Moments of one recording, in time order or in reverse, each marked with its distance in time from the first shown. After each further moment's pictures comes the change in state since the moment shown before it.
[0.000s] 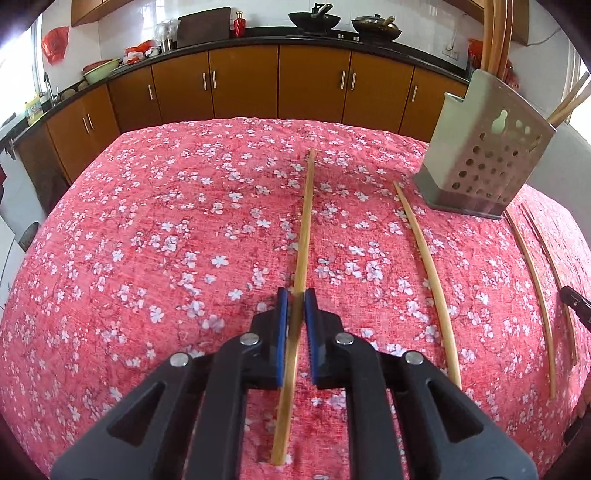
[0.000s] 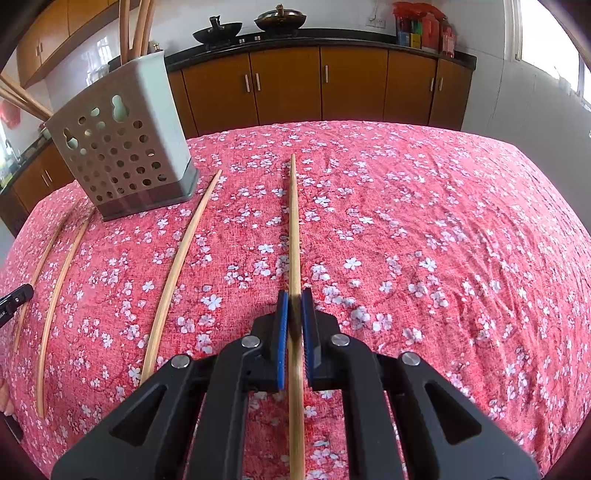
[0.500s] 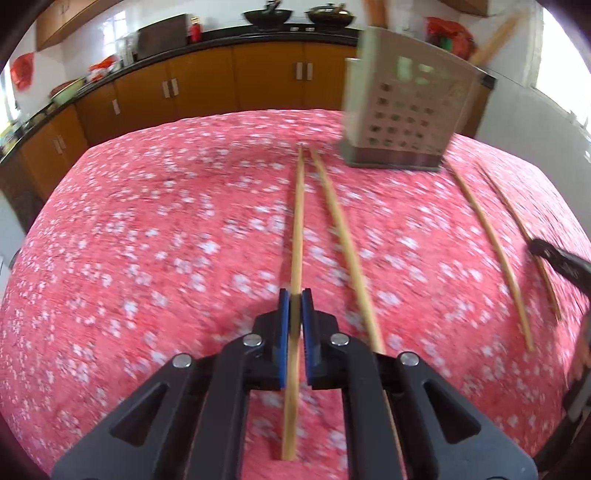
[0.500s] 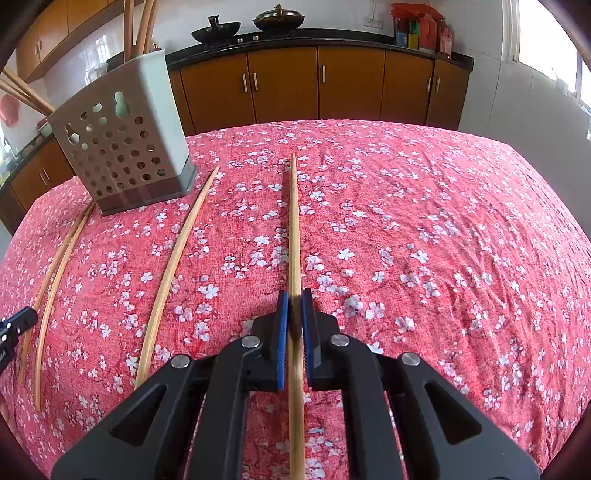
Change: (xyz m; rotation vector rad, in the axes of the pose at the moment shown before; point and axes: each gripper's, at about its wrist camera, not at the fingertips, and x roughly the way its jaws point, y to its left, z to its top) left arm -0.018 -0.052 -0.025 0.109 0.024 -0.052; right arm -0.007 -0.004 -0.012 -0.010 -0.002 -0.014
